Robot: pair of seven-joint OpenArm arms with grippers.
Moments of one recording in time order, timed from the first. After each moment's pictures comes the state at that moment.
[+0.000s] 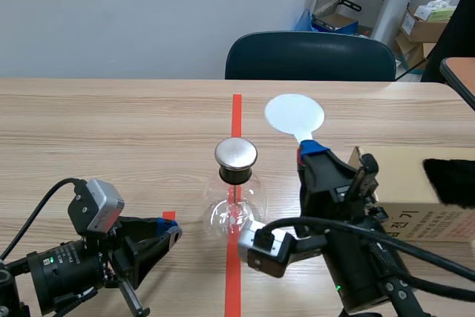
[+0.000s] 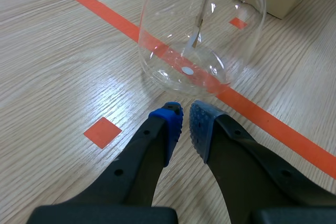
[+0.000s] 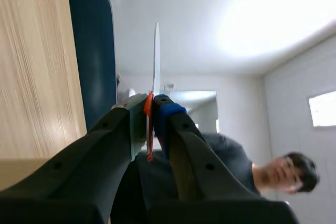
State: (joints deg) left arm -1.2 -35.1 48.5 61.7 -21.4 -21.4 -36.1; right arm -20.3 20.5 -31.4 85.8 -89.7 -38.3 -15.7
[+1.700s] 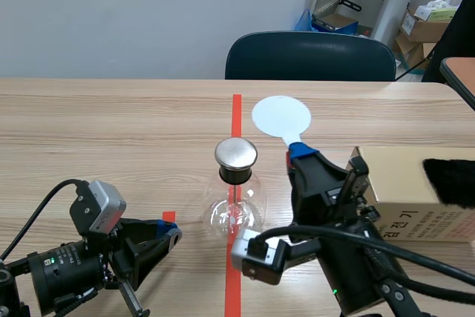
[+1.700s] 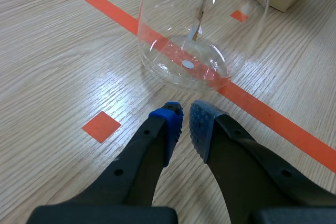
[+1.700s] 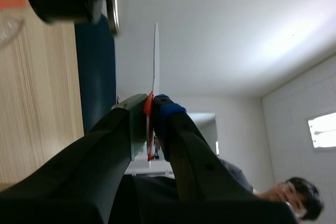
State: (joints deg) left arm -1.2 -35.1 48.5 61.7 -21.4 -21.4 -34.9; right arm -20.3 20.5 -31.4 85.8 -89.9 -38.3 -14.6
